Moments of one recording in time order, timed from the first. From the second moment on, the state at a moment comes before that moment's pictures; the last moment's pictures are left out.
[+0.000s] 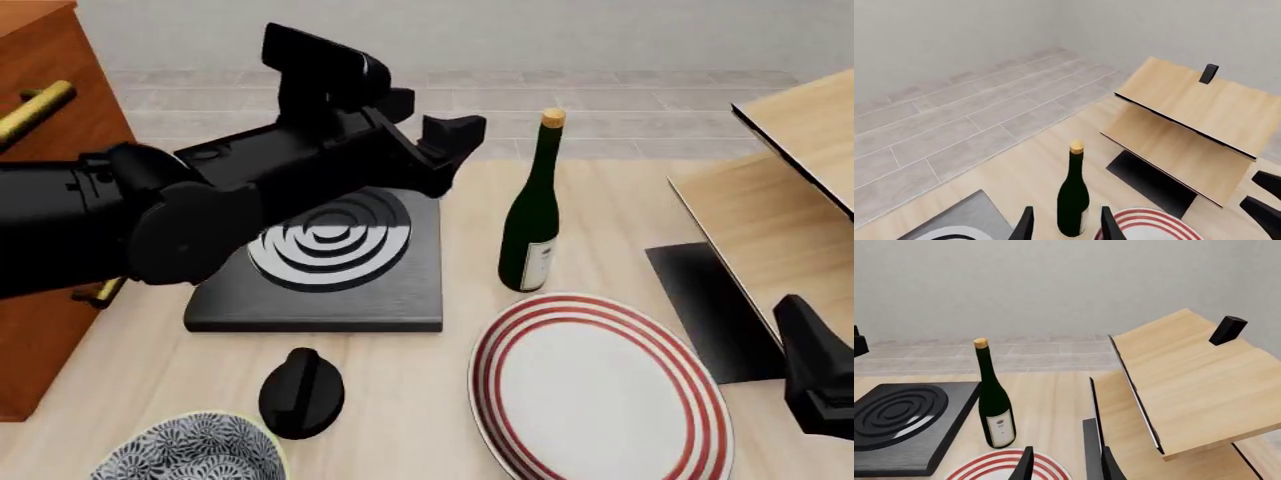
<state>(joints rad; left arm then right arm) -0.76 1.40 -0.91 -0.30 -0.02 0.00 0.07 0.00 -0.04 0.03</state>
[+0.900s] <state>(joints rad) -0.80 1.64 -1.15 -0.22 0.01 0.01 0.08 0.00 -0.04 0.04</state>
